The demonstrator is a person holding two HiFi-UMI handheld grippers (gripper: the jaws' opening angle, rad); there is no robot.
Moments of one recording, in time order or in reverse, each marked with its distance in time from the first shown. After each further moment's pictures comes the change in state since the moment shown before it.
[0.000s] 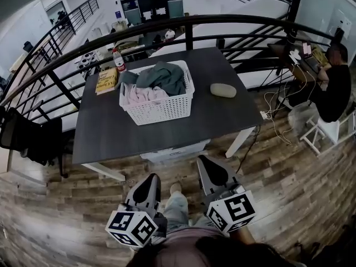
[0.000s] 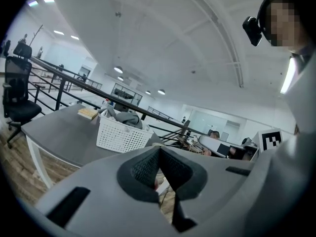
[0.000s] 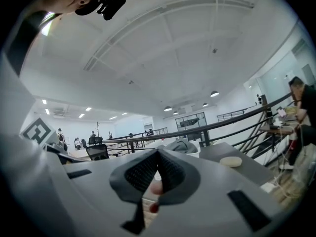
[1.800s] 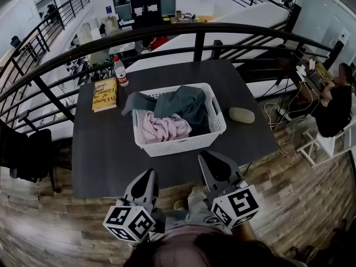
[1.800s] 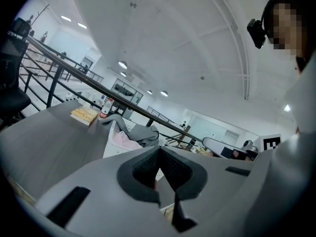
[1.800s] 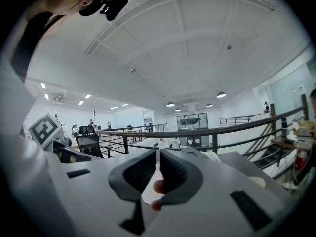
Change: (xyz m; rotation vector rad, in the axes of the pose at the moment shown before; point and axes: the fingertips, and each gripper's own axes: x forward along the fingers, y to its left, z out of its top) left arm 0.143 0.176 0.113 -0.097 -0.005 -0.059; right arm 0.241 -0.005 0.022 -0.122 0.058 -0.015
